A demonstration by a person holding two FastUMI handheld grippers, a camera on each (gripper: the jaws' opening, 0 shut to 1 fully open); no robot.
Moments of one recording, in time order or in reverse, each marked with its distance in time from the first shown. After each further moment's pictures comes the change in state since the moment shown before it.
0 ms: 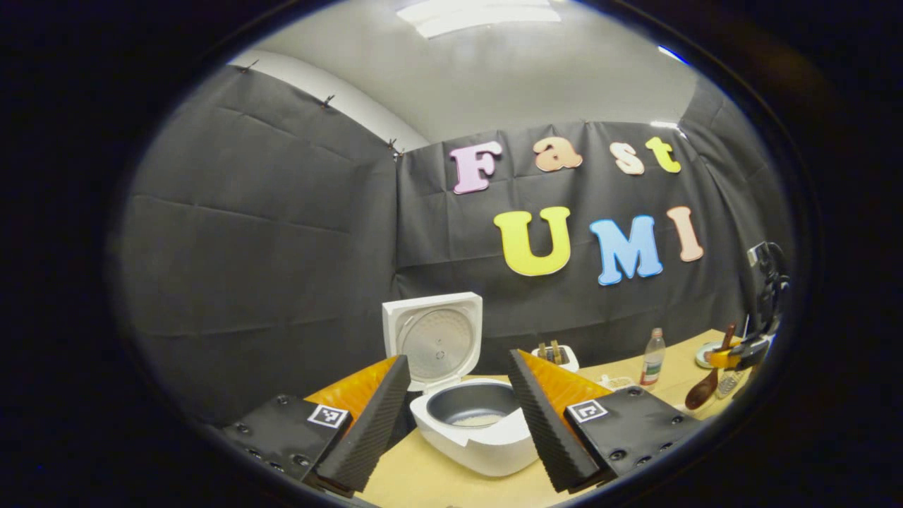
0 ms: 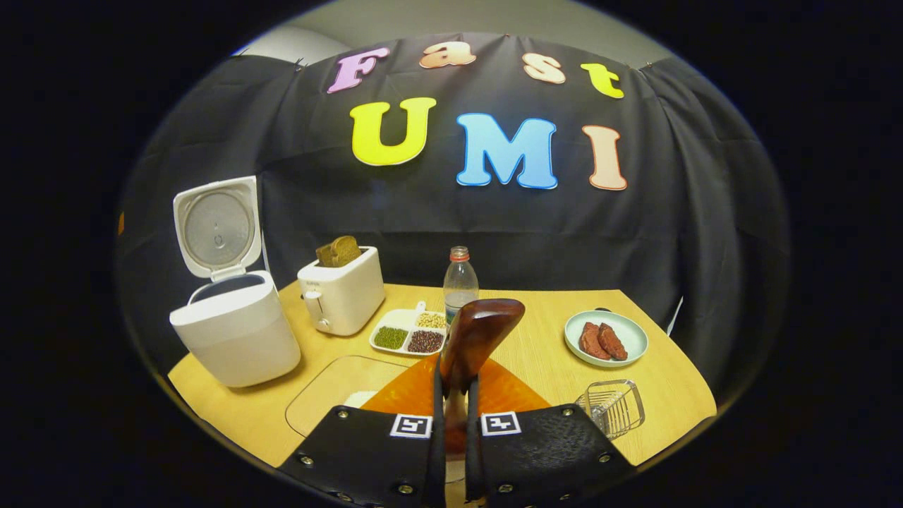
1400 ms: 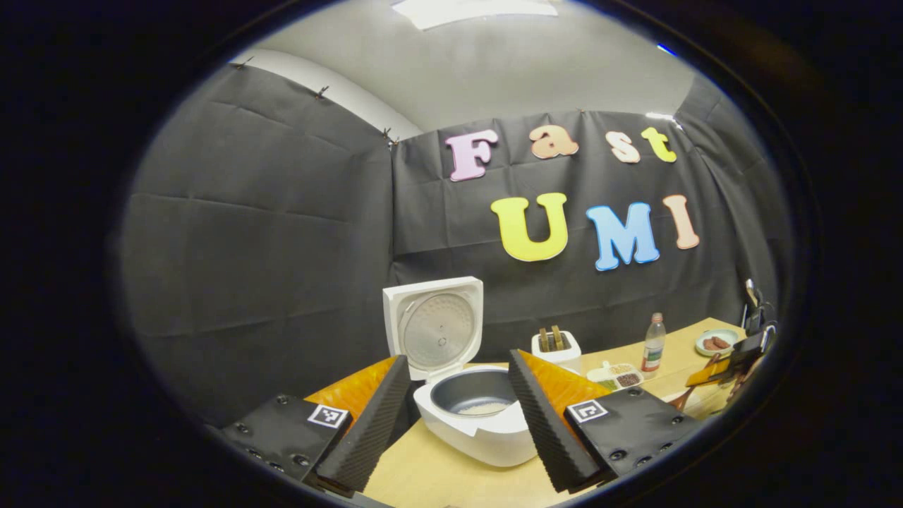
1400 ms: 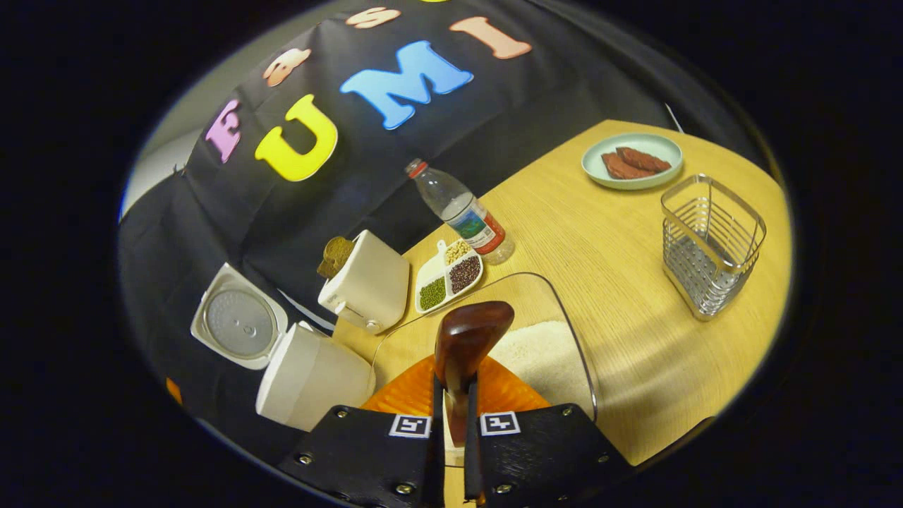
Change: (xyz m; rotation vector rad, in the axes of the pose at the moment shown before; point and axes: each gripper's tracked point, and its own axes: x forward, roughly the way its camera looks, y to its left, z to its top) left arm -0.004 0.003 -0.018 0.010 0.056 -0.021; right arm 0.019 0.040 -0.061 0.806 0.257 0.180
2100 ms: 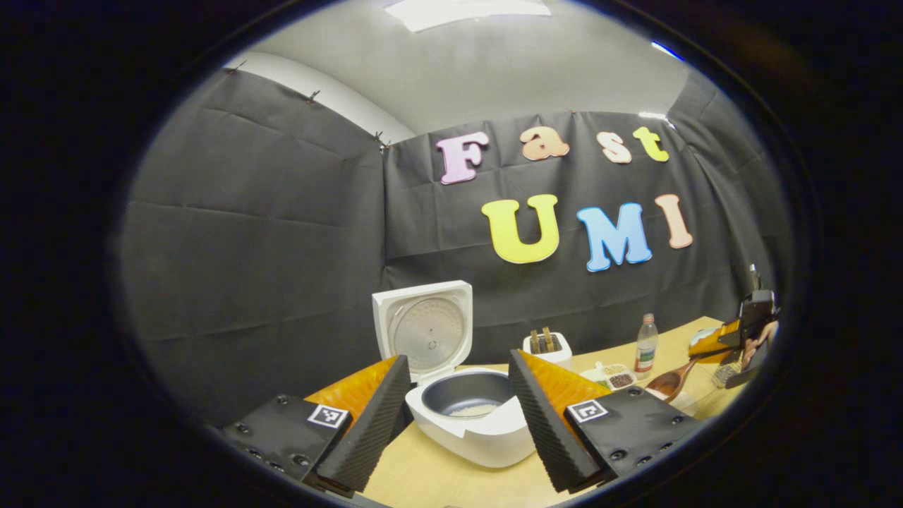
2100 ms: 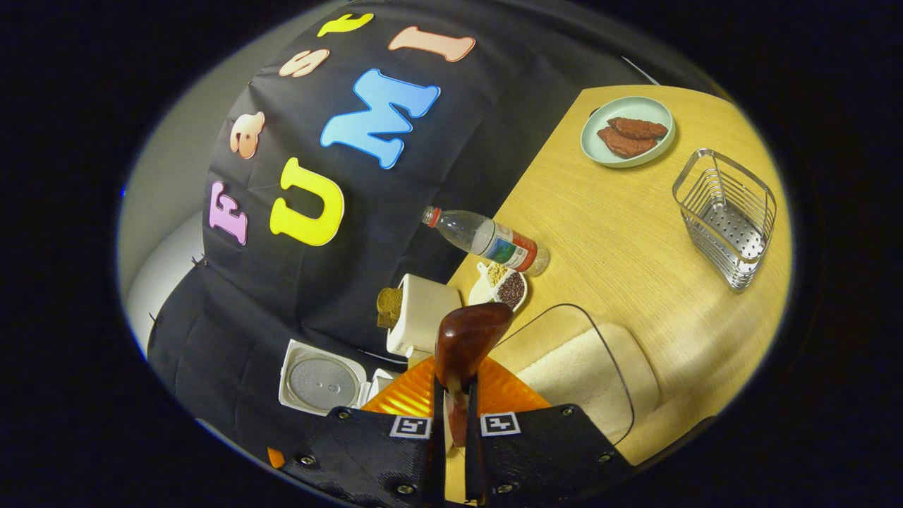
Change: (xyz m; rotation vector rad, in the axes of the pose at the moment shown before) left arm -0.005 -0.015 0.010 0.007 -0.012 -0.028; right arm -0.018 0.051 0.050 0.263 -0.022 0.196
